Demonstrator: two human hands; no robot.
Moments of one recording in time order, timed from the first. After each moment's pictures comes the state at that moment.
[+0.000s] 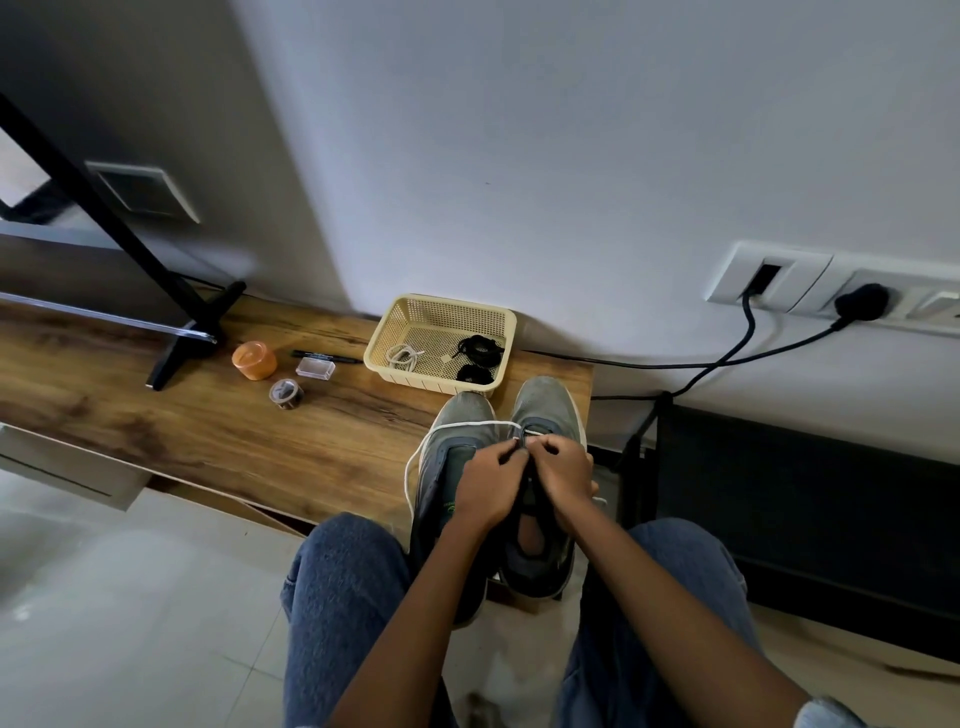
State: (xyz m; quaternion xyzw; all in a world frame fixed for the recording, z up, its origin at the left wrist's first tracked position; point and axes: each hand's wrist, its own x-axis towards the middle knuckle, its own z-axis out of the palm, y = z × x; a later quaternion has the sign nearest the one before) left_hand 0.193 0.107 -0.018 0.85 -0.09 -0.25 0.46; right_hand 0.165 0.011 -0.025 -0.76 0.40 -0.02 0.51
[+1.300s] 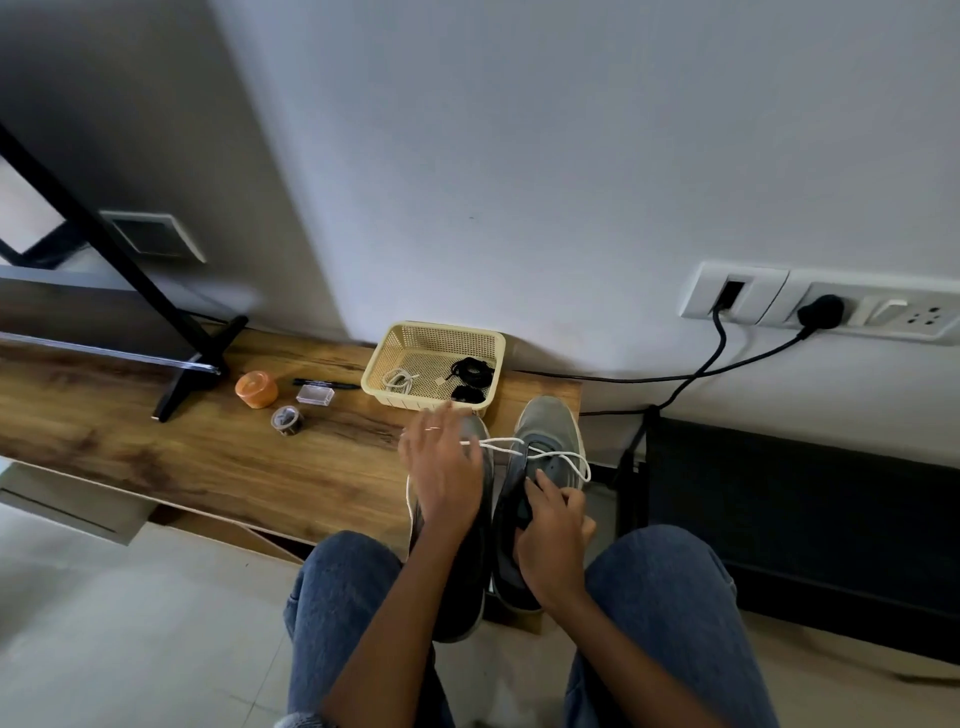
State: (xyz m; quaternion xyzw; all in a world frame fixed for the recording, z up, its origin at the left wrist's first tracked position) left_hand 0.210 0.123 -0.004 0.94 -0.13 0.11 0.30; right_hand 0.106 0.051 -0.037 -0.91 0.30 -0.07 0.28
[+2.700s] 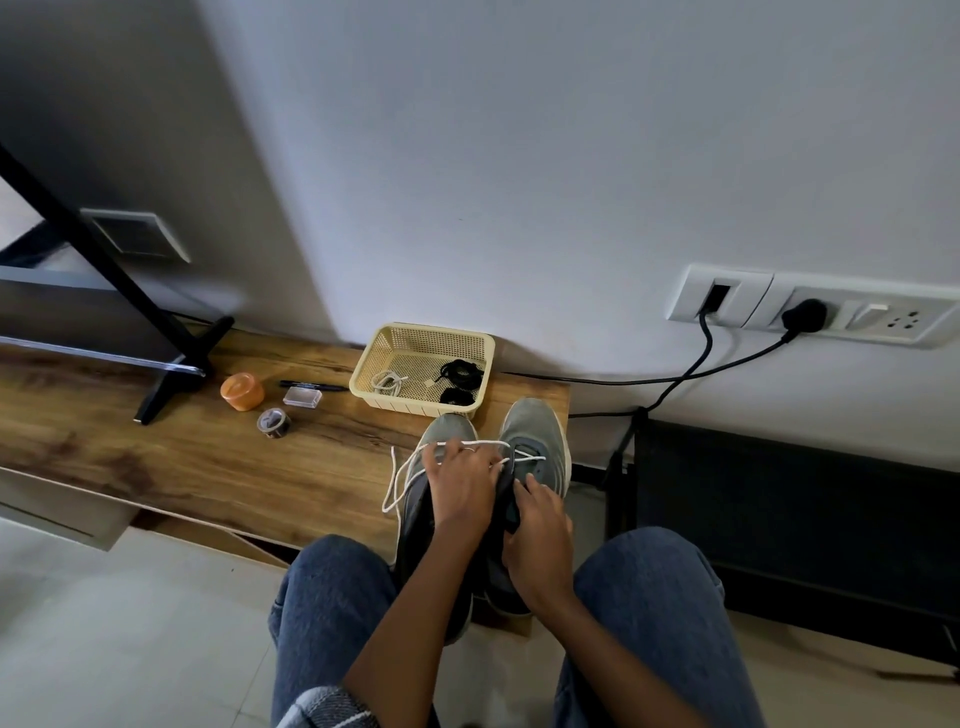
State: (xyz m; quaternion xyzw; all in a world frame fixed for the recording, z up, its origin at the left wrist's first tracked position) left_hand 0.196 0.105 -0.008 0.97 -0.22 -0.04 0.11; right_hand 0.105 0.048 -0.040 -0.91 0.27 -0.07 0.32
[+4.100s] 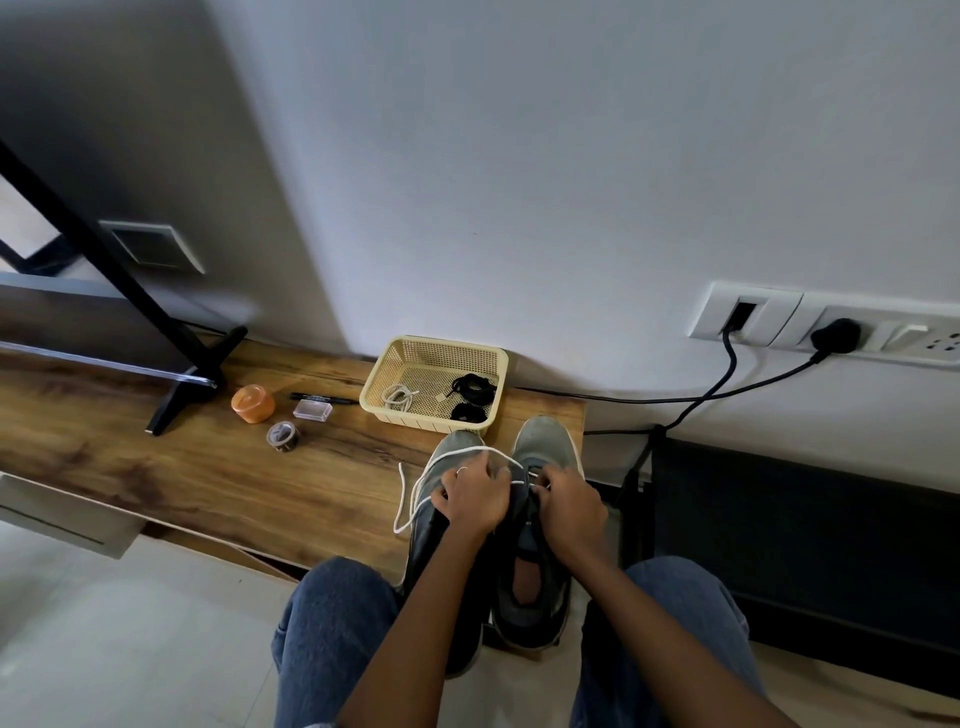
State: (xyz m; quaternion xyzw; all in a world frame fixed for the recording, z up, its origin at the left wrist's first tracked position) left_hand 0.217 0.090 -0.010 0.93 -0.02 -0.22 0.31; right_hand 0.151 -0.004 -0.026 -0.92 0.28 -0.04 0.27
